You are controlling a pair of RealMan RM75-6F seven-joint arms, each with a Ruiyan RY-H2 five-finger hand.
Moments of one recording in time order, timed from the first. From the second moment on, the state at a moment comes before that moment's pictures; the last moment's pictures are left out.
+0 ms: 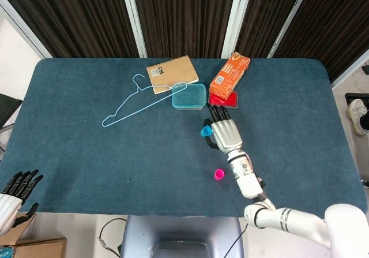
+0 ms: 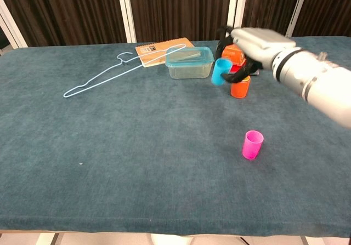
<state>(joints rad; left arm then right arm) -0.06 -1.43 0.13 -0.64 1.72 1.69 -0.53 0.76 -1.73 0.31 -1.28 -1.09 1.08 -0.46</state>
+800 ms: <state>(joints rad) -0.06 -1.42 0.13 -0.64 1.71 1.68 -0.53 0.82 -1.79 0.34 -1.06 -0.93 0.98 -0.54</state>
